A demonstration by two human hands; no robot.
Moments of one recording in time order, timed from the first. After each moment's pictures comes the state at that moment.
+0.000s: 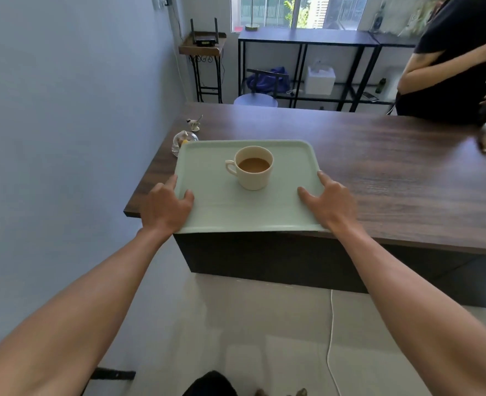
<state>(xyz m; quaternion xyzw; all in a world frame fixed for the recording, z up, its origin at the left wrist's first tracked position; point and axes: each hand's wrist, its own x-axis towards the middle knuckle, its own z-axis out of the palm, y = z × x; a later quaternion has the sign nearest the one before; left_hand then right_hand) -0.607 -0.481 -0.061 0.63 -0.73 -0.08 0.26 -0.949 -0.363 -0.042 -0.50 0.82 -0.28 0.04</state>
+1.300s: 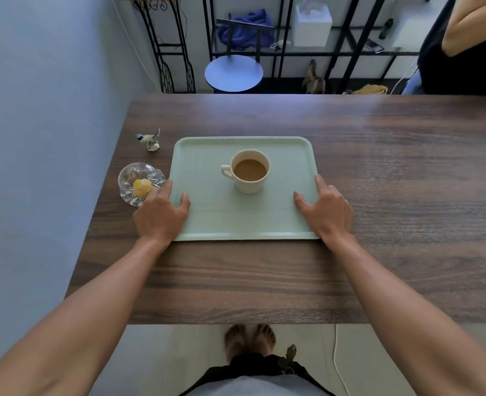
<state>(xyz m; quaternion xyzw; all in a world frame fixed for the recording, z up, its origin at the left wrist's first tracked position) -0.716 -0.728 -0.141 0.63 -0.75 -0.08 0.16 -1.037 -0.581 -0.138 -0.42 0.89 -0.19 0.02</state>
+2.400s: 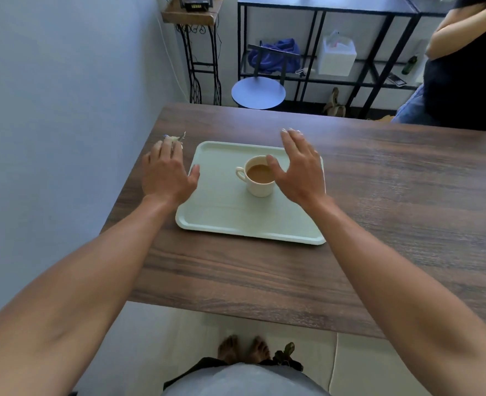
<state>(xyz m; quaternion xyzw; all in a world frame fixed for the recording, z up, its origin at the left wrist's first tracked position) -0.723 -0.747 -0.067 0.60 -0.79 0.05 0.14 -0.997 -0.658 -0.060 -0.62 0.72 -0.31 -0.02</state>
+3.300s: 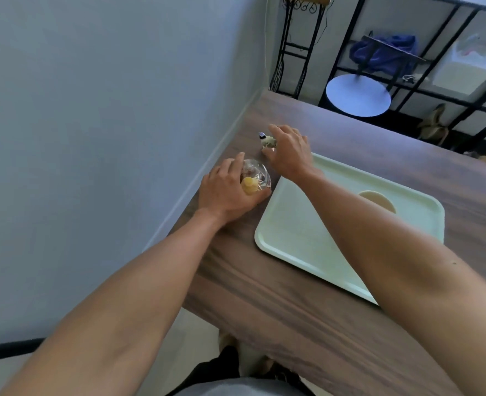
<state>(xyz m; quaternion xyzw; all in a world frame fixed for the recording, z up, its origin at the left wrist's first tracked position) -0.646 -0.781 -0.113 0.65 -0.73 -0.07 0.18 -0.822 -0.871 -0.097 -0.75 0.63 -0.18 0.09</state>
